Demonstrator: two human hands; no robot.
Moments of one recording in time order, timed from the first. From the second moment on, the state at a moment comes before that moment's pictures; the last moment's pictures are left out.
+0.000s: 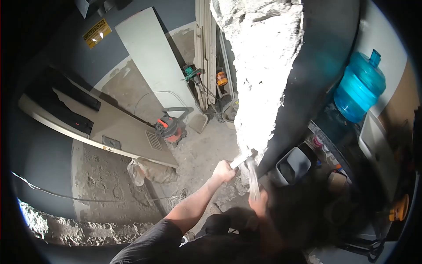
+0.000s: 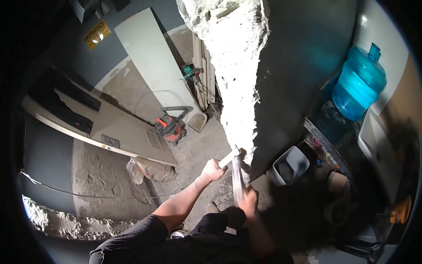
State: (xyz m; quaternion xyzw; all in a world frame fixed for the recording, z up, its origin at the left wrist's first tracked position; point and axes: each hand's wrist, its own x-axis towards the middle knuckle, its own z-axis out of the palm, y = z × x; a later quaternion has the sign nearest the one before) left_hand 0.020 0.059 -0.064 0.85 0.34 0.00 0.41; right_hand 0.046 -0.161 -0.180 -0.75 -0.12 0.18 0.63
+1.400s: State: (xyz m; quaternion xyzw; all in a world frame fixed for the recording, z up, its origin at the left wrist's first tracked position) left_hand 0.001 -0.016 -0.079 0.91 0.29 0.13 0.26; right_hand 0.015 -0.304 -0.079 -0.81 -0.23 0.14 0.52
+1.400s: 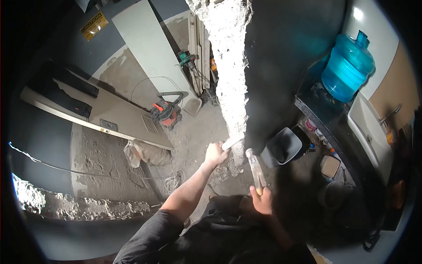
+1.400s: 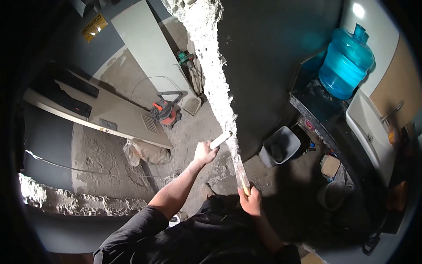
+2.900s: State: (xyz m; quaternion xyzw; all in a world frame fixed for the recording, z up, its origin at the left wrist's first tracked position) left_hand -0.299 -0.053 -0.242 0.67 0.64 -0.13 0.37; right_hand 0.066 -0.423 -0.304 -0.85 -0.28 0.44 0.13
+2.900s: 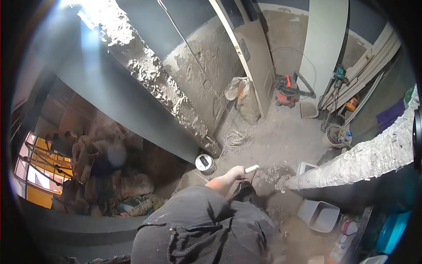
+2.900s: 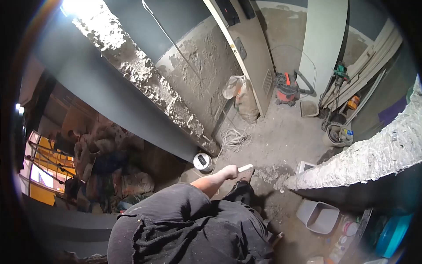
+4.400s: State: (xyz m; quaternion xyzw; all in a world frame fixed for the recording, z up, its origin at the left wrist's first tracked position) left_hand -0.166 -0.020 -0.180 0.88 0.32 -0.13 0.33; right_hand 0.012 -0.490 -0.258 -0.58 0.02 0.56 0.59
